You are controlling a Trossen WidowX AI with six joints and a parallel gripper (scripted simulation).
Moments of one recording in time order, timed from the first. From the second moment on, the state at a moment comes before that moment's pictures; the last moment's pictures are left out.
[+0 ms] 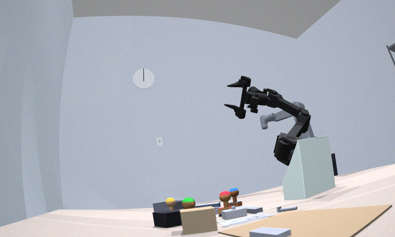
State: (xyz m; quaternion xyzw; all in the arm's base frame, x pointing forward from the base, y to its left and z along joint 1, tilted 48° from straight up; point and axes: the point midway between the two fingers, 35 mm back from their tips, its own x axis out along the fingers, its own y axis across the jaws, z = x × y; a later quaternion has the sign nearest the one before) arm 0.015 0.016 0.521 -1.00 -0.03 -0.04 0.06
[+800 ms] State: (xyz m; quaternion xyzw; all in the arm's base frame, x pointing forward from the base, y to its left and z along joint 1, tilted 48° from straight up) arm 0.243 0.015 0.437 -0.82 0.14 0.22 0.51
